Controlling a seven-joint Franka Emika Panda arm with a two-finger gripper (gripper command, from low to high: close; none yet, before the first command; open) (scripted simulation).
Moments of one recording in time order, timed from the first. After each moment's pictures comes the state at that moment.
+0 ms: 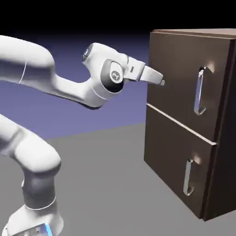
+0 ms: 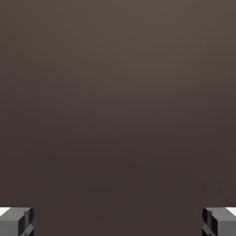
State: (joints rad) arm 0.38 -0.77 -0.45 -2.60 -1.10 3.02 1.49
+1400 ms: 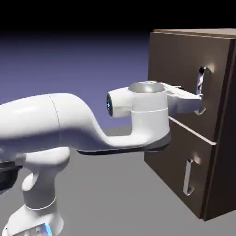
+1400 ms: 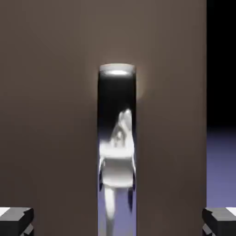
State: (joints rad) arm 1.04 -1.05 -1.18 -2.22 -2.74 2.97 2.61
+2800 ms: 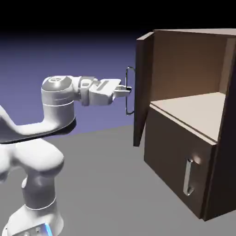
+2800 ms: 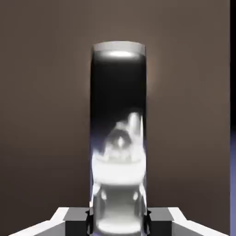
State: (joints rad) arm 0.49 -1.47 -0.19 -3.03 -1.75 2.06 2.35
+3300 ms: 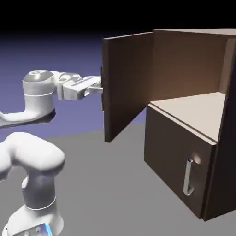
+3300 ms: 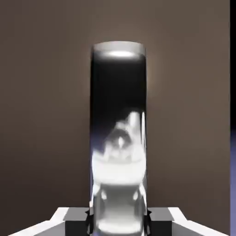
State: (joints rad) arm 0.53 -1.34 0.36 -2.96 -1.23 1.71 2.42
